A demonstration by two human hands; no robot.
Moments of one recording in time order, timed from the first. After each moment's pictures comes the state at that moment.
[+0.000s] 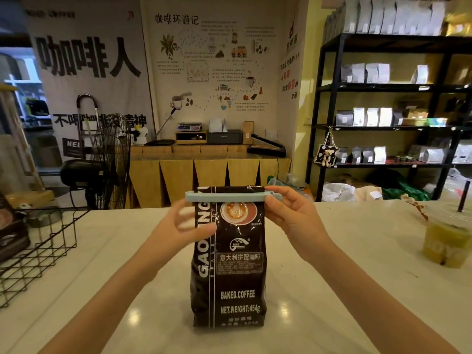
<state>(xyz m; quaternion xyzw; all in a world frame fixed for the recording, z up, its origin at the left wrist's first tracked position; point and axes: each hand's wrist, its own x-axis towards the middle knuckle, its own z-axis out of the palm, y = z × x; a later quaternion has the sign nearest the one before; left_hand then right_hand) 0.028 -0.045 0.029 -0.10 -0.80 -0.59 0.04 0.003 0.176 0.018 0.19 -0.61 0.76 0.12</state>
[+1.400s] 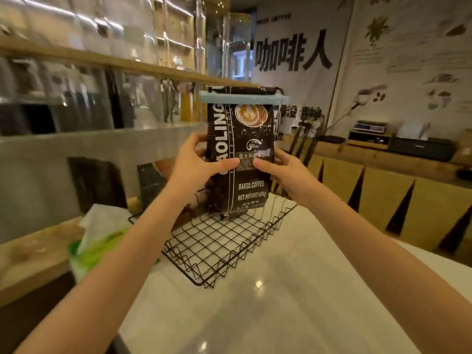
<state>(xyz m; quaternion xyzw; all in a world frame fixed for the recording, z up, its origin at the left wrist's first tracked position) 0.083 -0.339 0.103 0.15 -0.73 -0.54 0.40 -0.061 -0.213 0.096 0.41 -0.63 0.63 -0.20</state>
